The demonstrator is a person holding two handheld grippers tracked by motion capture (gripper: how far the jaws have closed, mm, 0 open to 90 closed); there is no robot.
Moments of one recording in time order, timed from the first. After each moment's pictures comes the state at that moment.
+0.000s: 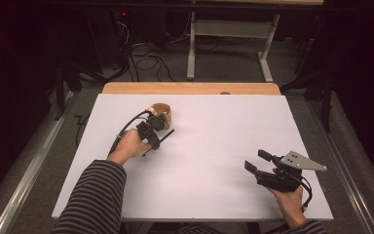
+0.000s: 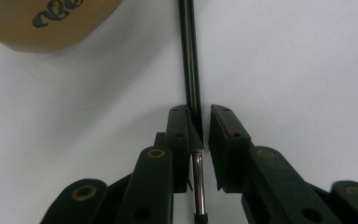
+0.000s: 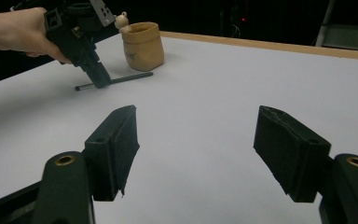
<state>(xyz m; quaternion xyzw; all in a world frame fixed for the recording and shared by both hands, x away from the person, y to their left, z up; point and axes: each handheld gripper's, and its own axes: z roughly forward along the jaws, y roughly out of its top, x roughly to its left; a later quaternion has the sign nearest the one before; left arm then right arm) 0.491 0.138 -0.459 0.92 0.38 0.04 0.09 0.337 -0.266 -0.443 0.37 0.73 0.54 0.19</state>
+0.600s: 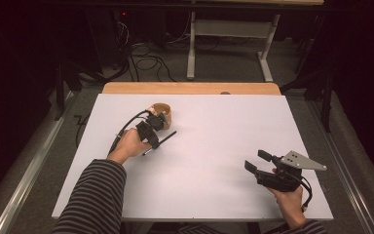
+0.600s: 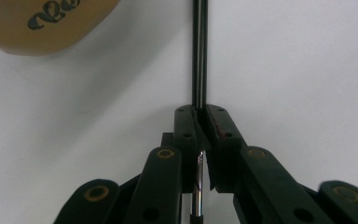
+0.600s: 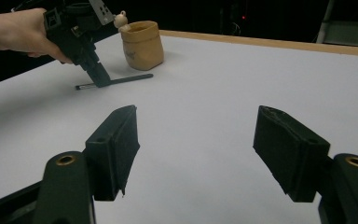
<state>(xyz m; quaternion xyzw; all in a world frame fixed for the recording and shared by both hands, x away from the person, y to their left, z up) 0.494 0.141 -0.460 0.92 0.38 0.02 0.10 0.338 -0.266 -0.444 0.37 0.73 0.54 0.19</state>
